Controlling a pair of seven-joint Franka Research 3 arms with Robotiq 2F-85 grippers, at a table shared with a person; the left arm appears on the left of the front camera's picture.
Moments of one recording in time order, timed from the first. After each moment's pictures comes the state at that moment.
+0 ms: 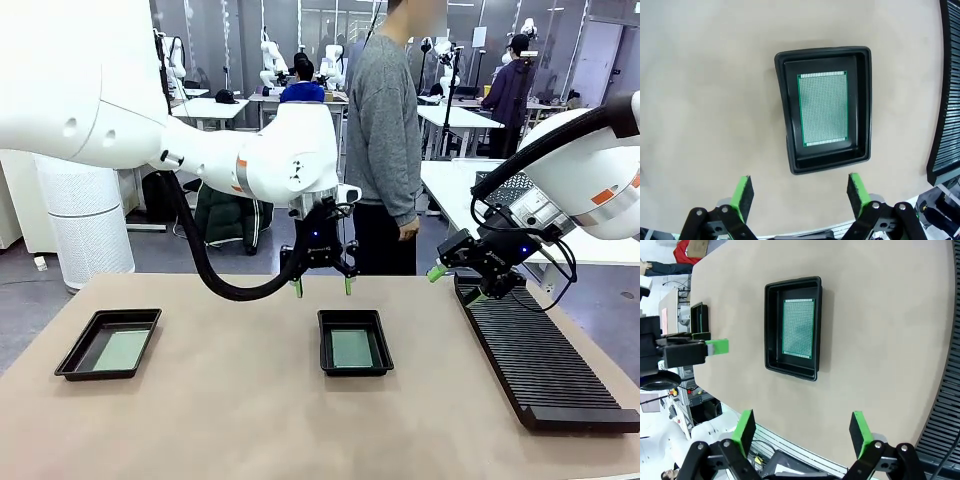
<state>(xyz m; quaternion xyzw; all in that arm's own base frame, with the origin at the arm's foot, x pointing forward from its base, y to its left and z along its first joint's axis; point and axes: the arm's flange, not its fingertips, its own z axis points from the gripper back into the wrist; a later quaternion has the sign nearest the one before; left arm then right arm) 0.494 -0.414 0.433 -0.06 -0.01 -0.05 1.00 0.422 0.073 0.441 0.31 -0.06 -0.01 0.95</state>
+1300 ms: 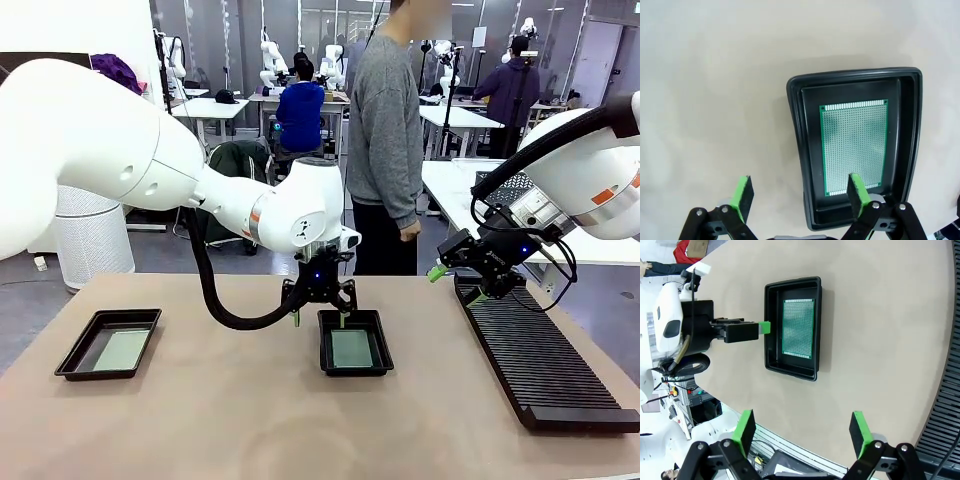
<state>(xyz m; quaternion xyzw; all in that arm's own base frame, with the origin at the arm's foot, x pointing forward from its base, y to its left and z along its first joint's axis) 0.514 -0.420 0.341 -0.02 -0.03 -0.05 1.00 0.422 0.073 0.441 0.31 -0.06 -0.01 0.95</state>
